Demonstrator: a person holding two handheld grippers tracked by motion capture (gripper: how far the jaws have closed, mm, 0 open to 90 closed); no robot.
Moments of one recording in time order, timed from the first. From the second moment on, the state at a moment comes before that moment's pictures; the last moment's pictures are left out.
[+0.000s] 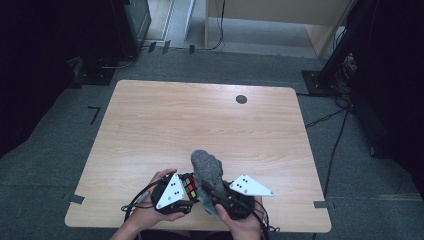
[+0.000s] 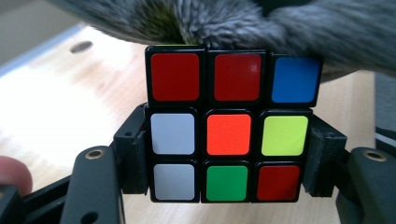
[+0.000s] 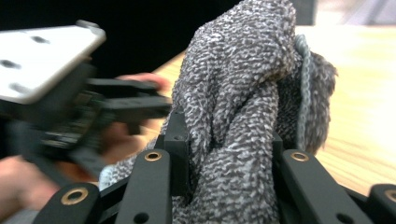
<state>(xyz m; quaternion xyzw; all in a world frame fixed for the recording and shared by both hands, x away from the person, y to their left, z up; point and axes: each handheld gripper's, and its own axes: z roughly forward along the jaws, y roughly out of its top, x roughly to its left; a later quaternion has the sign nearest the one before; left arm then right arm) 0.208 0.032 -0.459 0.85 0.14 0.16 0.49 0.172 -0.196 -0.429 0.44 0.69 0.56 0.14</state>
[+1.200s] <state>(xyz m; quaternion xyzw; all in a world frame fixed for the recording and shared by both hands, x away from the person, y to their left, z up) 0.208 0.041 -0.453 0.84 0.14 0.17 0.50 0.173 -0.204 -0.428 0.46 0.67 0.58 0.09</state>
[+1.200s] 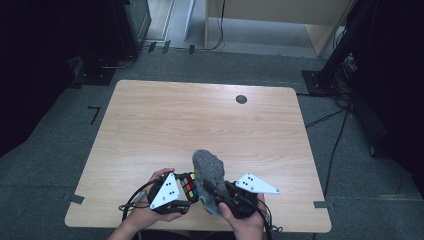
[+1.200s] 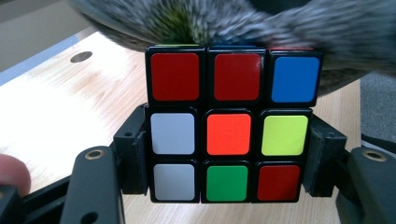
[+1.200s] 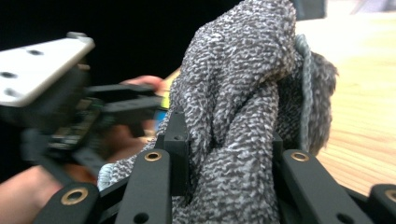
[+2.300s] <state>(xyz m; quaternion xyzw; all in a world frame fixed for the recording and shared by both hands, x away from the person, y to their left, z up) 0.204 0.038 -0.451 0.83 0.13 0.18 0.51 0.163 -0.191 -0.418 0.42 0.68 0.59 0.11</state>
